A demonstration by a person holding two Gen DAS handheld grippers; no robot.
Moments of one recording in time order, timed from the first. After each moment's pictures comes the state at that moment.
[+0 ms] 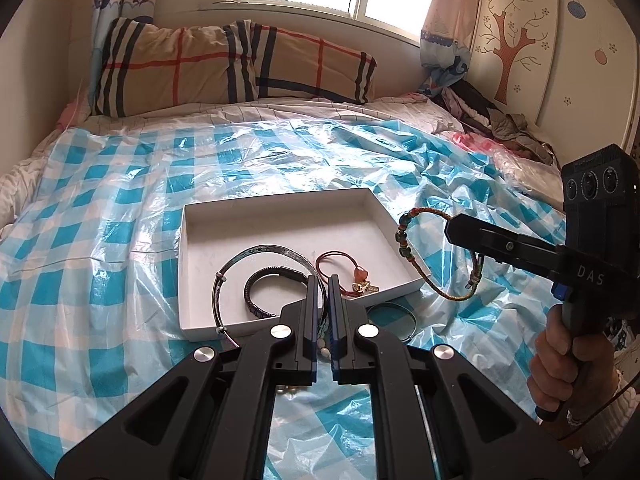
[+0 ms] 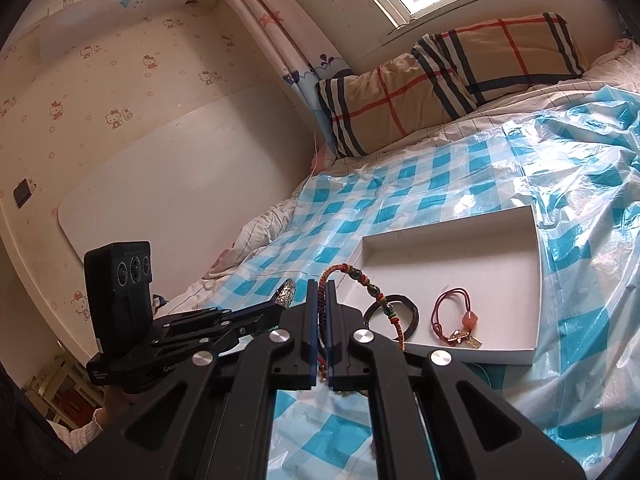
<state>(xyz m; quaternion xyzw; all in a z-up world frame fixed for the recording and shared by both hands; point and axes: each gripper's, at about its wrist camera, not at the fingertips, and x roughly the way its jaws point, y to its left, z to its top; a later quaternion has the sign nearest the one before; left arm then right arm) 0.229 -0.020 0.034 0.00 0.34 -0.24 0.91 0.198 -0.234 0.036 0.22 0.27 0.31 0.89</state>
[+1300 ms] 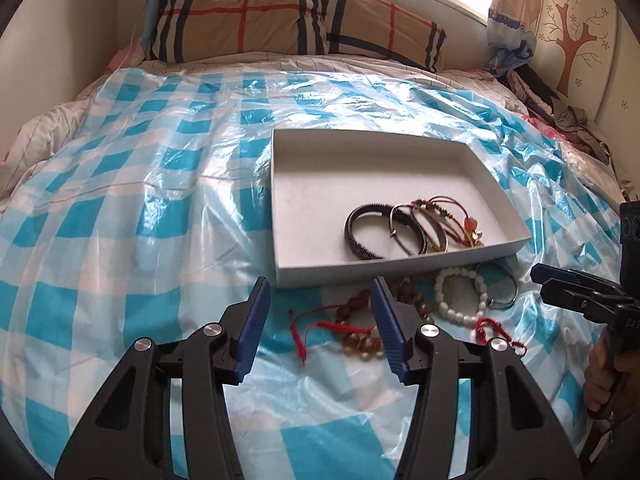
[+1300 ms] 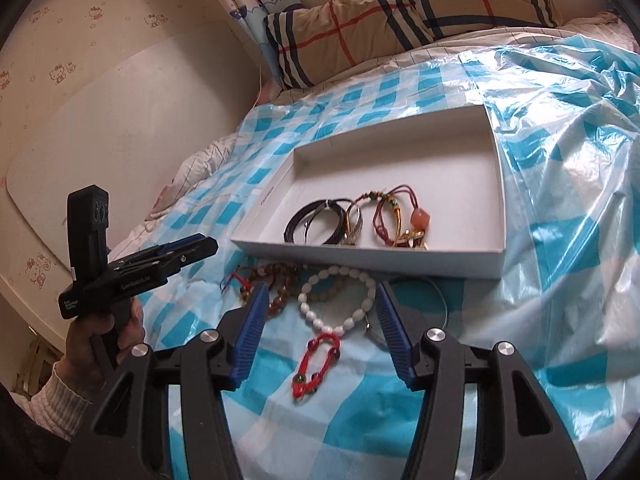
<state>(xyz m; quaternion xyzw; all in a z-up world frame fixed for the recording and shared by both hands) 0.252 0.041 -0.039 0.00 0.41 -0.14 0.90 0.188 -0.227 -0.045 0.16 0.40 0.25 0.87</state>
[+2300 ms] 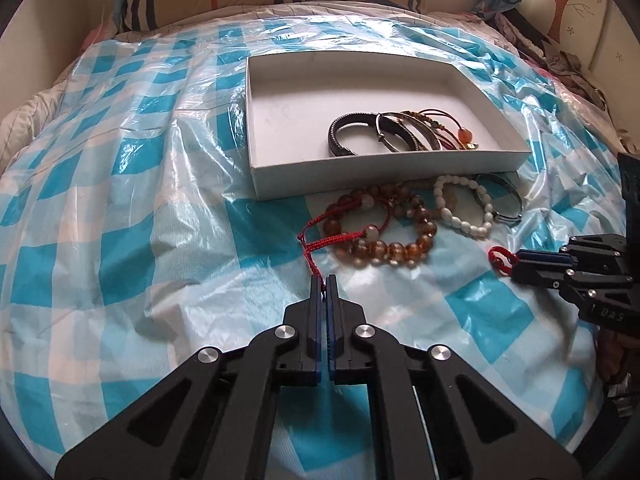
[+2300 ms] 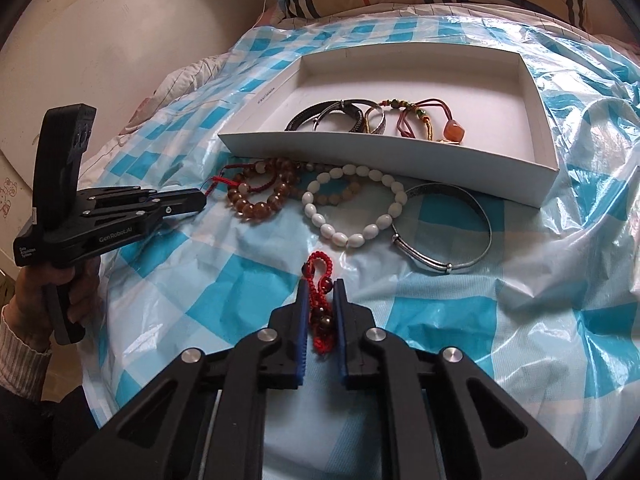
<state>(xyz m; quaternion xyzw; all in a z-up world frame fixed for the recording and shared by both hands) 0.228 0.032 -0.069 0.05 0.48 -0.17 0.86 0.171 -0.185 -0.071 0.06 0.48 0.23 0.84</state>
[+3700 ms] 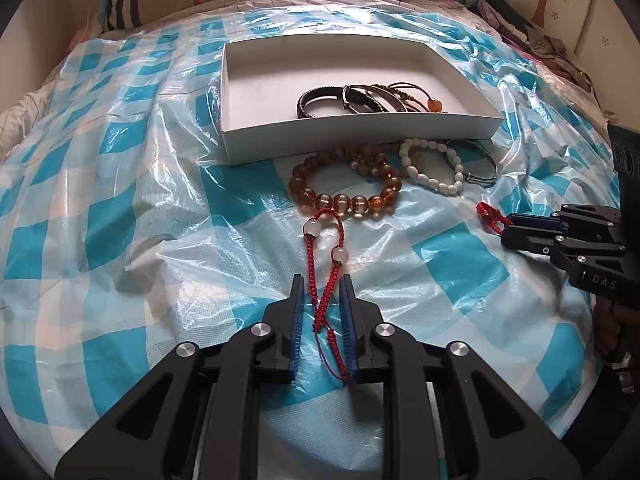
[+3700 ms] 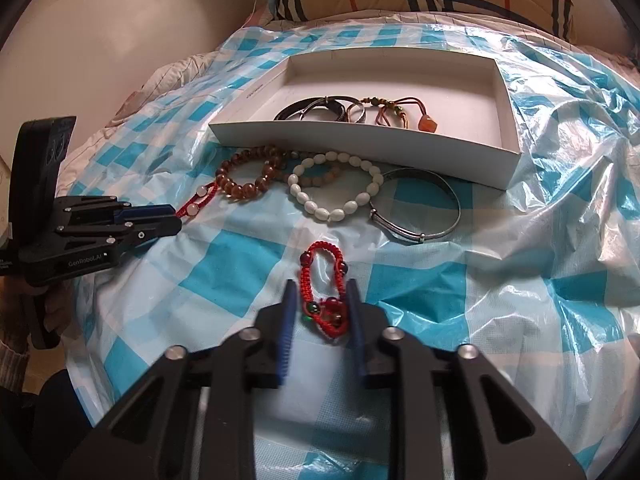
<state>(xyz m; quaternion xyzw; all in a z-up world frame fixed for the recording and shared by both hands) 0.204 0.024 -0.075 0.06 0.49 -0.20 0.85 0.156 -0.192 -0.069 0.05 0.47 0.19 0.86</state>
